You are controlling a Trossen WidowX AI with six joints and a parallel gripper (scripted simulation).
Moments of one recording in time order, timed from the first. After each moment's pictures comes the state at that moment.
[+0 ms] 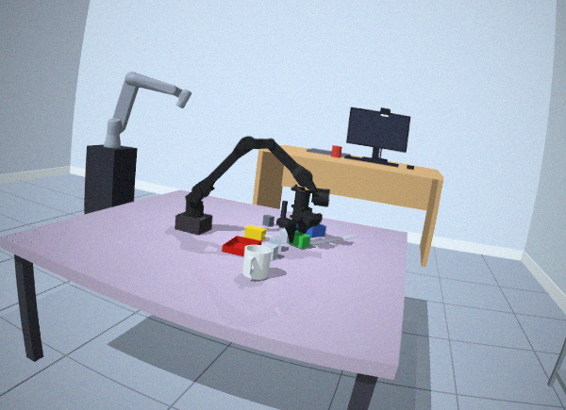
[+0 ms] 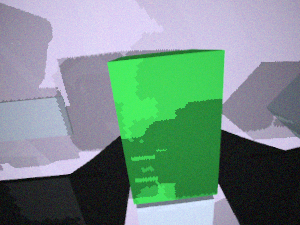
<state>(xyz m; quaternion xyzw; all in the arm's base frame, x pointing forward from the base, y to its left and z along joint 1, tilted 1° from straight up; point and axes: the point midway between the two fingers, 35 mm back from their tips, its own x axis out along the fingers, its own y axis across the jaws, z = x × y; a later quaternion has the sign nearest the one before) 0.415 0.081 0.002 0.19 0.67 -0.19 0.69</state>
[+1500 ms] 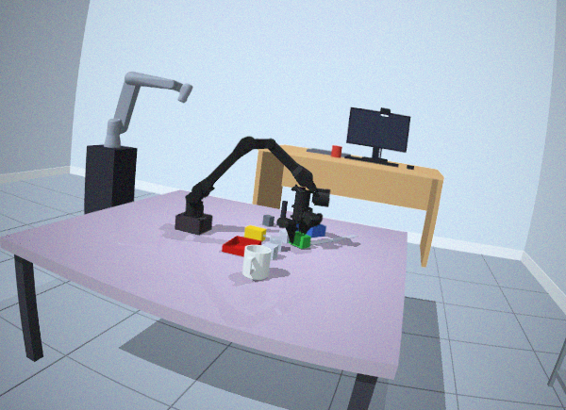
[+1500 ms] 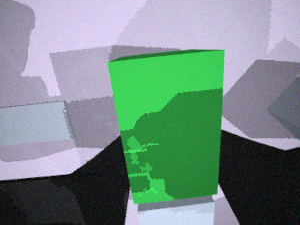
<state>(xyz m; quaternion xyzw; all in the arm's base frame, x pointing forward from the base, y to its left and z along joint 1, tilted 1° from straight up) 0.417 0.079 0.002 0.19 0.67 -0.19 0.69</state>
